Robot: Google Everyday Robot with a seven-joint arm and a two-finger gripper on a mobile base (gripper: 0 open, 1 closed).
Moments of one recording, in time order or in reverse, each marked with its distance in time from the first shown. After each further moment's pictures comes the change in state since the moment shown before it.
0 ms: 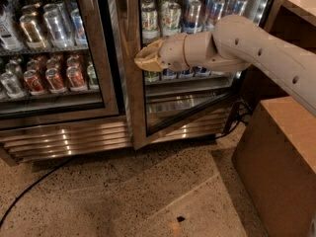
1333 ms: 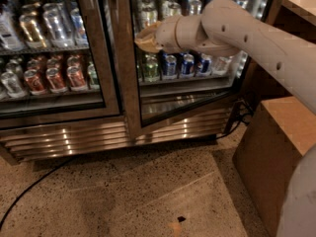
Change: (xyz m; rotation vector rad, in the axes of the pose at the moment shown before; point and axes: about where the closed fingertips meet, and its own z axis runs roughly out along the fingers) arm -0.008 -0.069 0.013 0.173 0.072 -0.021
